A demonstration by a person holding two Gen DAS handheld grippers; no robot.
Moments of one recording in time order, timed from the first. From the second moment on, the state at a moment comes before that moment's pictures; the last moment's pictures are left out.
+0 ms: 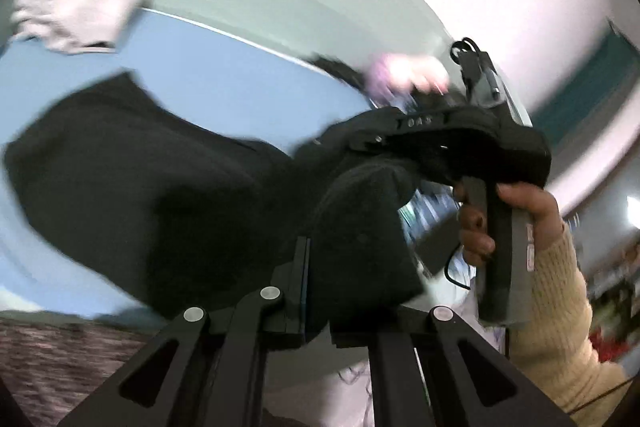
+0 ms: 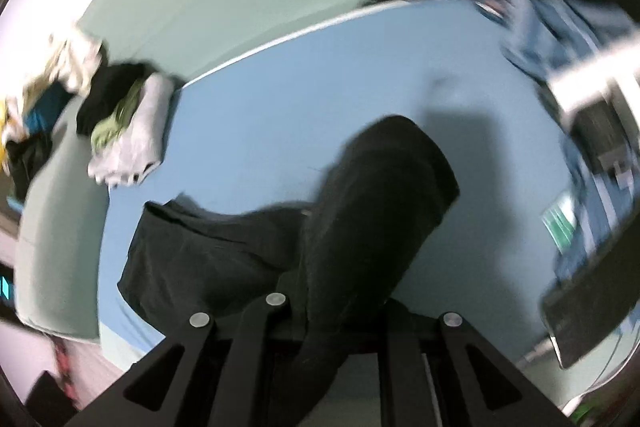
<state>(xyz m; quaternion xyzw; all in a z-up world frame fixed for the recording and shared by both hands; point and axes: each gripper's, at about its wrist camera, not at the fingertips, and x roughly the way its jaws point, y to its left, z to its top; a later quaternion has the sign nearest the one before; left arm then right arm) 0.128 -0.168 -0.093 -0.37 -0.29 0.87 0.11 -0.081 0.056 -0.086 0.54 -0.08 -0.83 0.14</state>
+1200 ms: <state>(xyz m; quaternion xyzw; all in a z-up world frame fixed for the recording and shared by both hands) 0.147 -0.319 -0.122 -0.34 -0.21 0.91 -0.12 -0.102 -0.072 -0.103 0.50 -0.03 -0.82 0.27</state>
